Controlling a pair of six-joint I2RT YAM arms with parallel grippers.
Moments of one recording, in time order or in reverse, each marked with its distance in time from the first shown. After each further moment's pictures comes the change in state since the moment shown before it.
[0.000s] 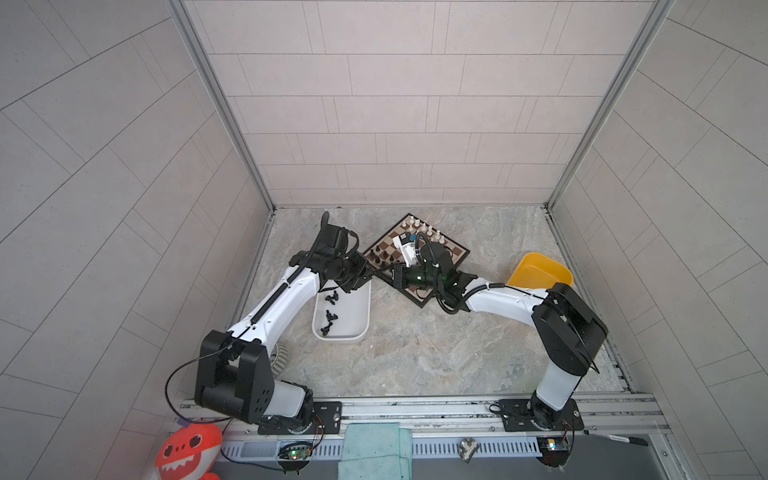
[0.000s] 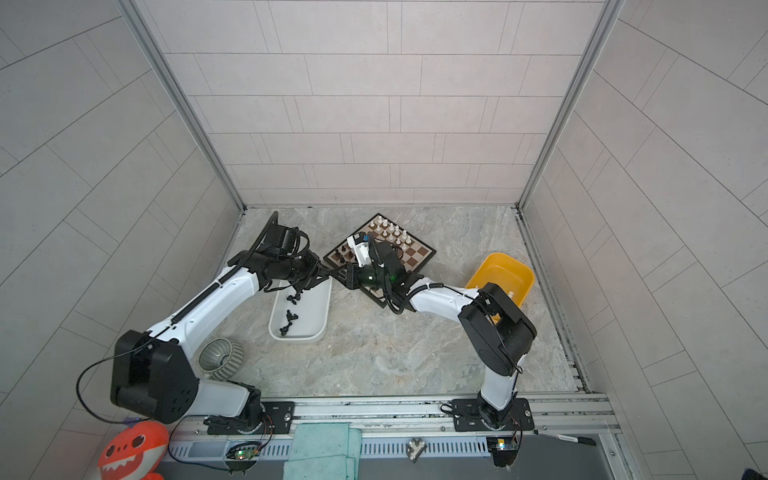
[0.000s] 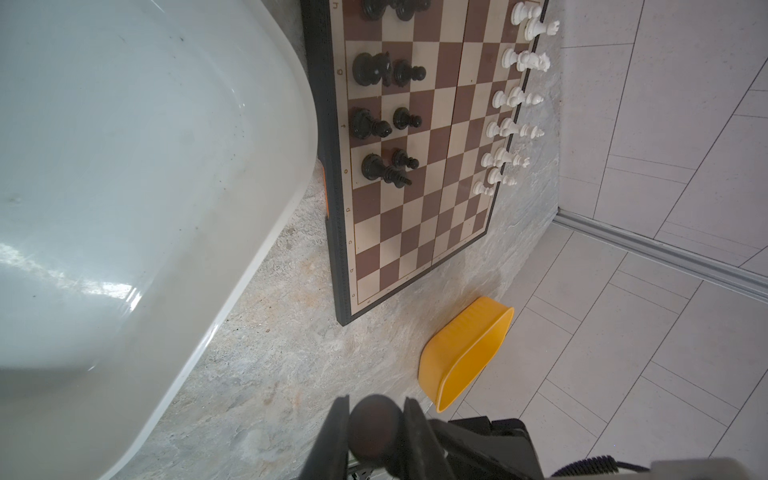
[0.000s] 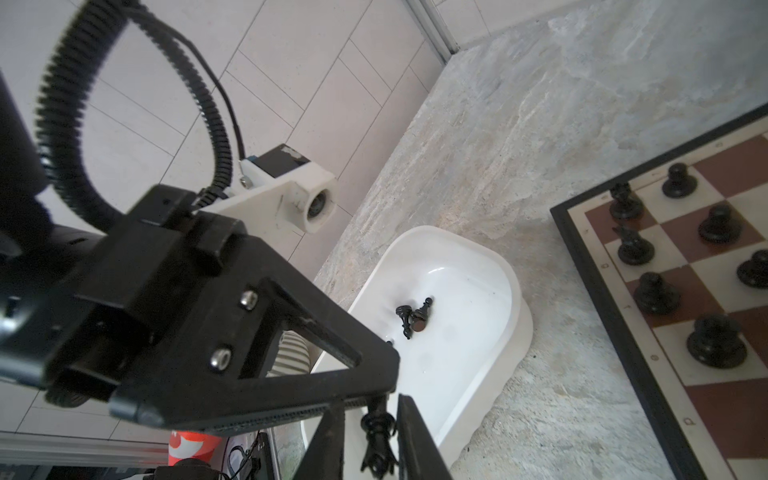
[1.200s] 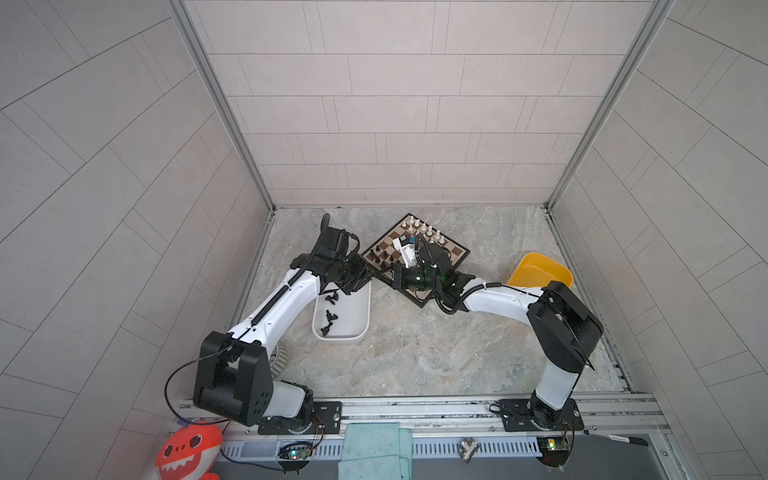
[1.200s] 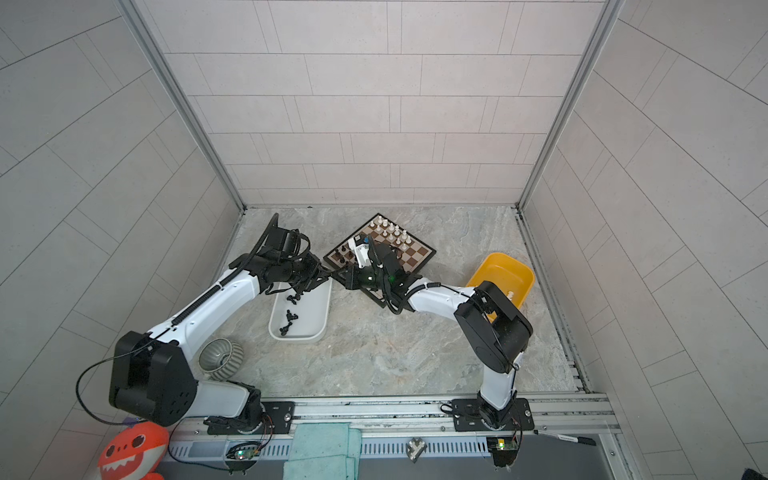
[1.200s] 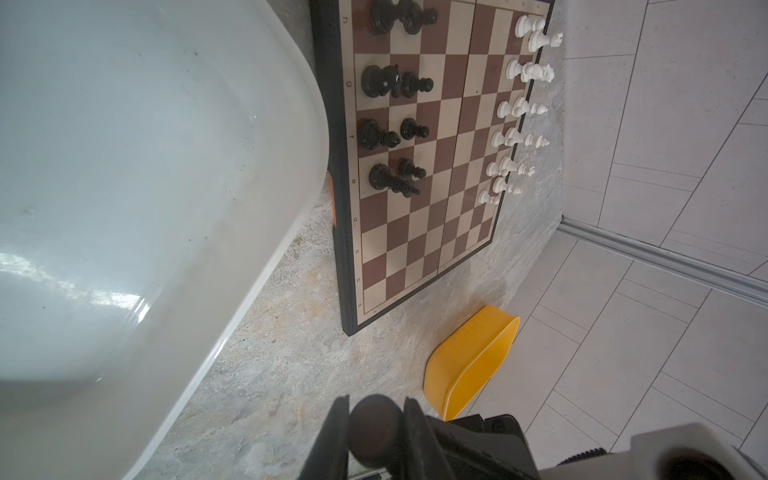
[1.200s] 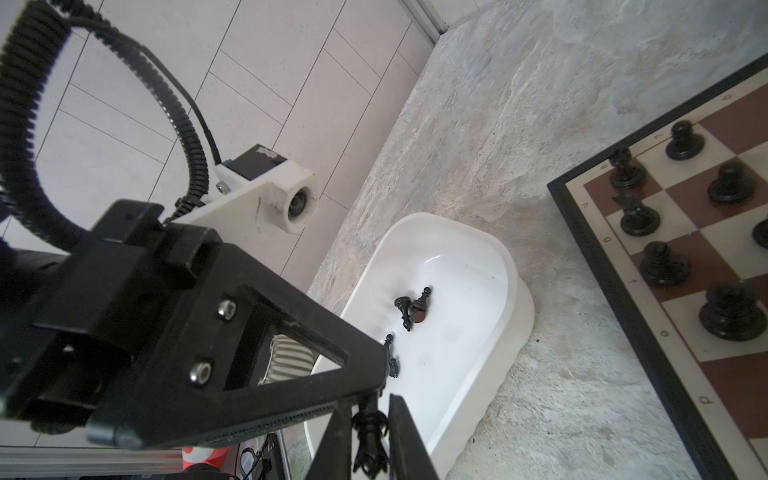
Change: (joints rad) left arm -0.010 -0.011 -0.029 0.029 -0.037 -0.004; right arm -0.001 0.025 0.000 0.005 -0.009 0.063
